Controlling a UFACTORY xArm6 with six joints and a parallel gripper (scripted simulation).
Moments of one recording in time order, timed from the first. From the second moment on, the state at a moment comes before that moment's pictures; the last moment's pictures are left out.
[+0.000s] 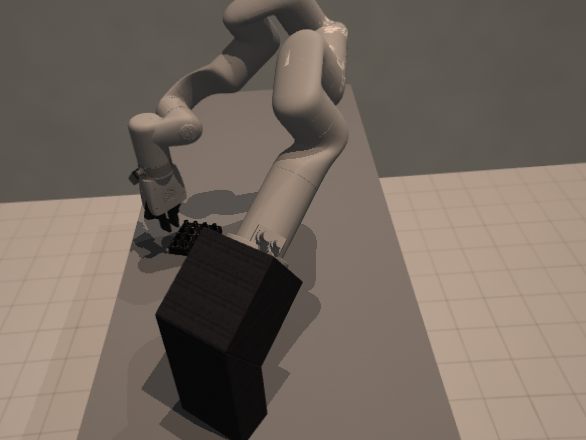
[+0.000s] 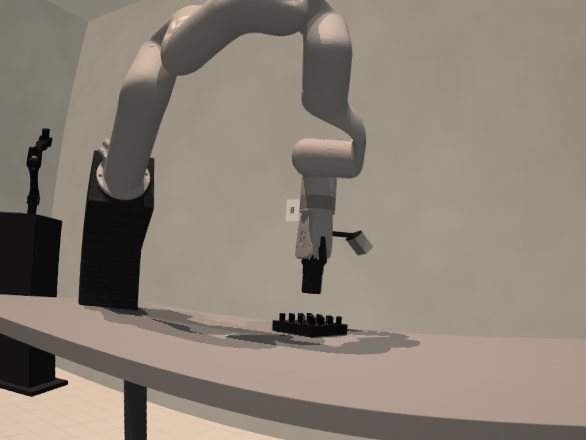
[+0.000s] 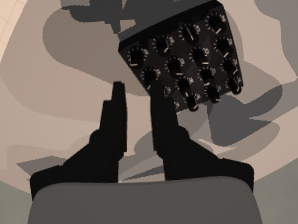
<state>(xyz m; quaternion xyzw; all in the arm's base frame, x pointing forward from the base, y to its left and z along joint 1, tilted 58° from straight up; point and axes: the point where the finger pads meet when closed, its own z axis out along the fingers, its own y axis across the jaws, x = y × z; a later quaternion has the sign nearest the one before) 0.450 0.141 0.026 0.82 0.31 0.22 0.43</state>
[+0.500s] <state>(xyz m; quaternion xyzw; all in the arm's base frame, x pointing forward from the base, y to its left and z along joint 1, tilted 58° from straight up) 0.448 0.142 0.028 0.86 0.14 0.30 0.38</state>
